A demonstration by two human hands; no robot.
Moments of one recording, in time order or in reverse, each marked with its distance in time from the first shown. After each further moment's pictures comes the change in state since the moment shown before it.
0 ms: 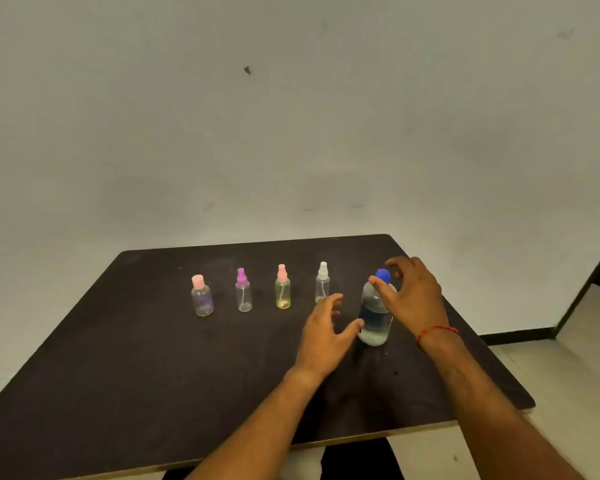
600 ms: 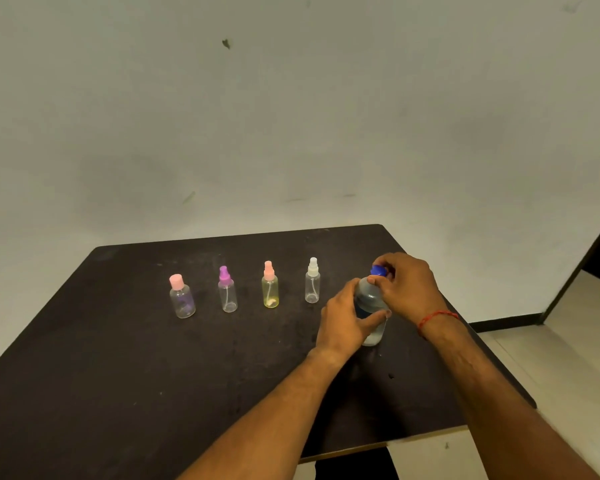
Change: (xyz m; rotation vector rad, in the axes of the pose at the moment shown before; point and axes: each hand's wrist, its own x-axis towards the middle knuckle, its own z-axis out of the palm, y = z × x) left_hand 0.042 0.013 0.043 -0.032 -0.104 0.055; right_hand 0.024 0.003 0.001 -0.006 -0.176 0.043
